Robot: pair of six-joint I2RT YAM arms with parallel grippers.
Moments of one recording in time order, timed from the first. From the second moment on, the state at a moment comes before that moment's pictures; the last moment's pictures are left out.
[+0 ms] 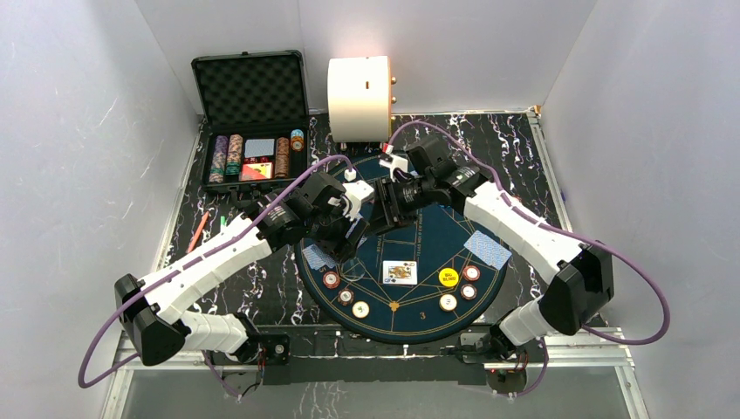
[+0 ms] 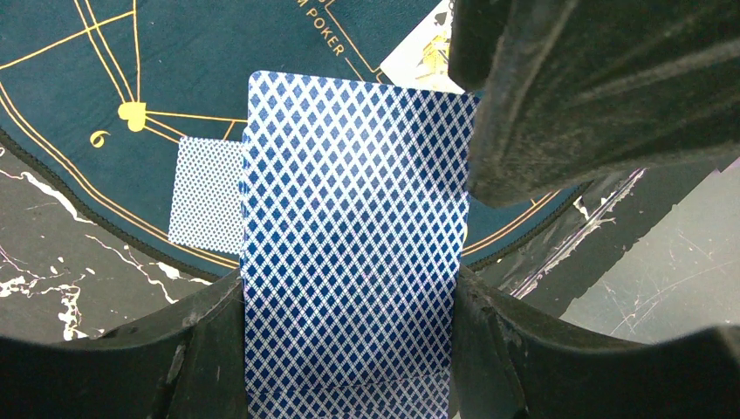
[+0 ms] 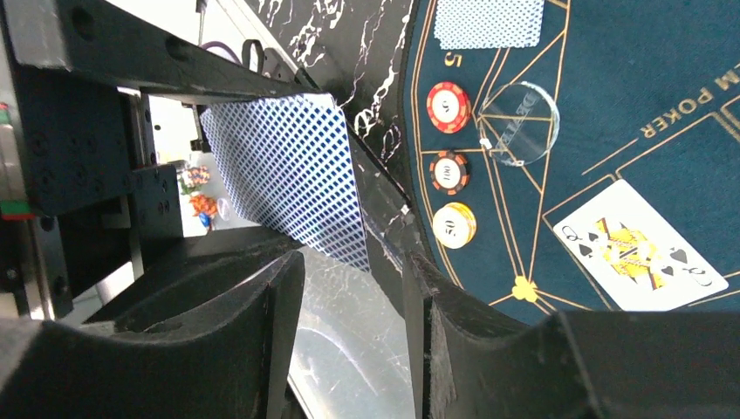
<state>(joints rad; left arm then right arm) -0.86 1.27 1.25 -0.92 0.07 -0.09 0.69 1.47 1.36 -0.74 -0.67 0.50</state>
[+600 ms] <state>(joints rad) -0.86 1.27 1.25 -0.92 0.07 -0.09 0.69 1.43 1.29 -0.60 -0.79 0.60</state>
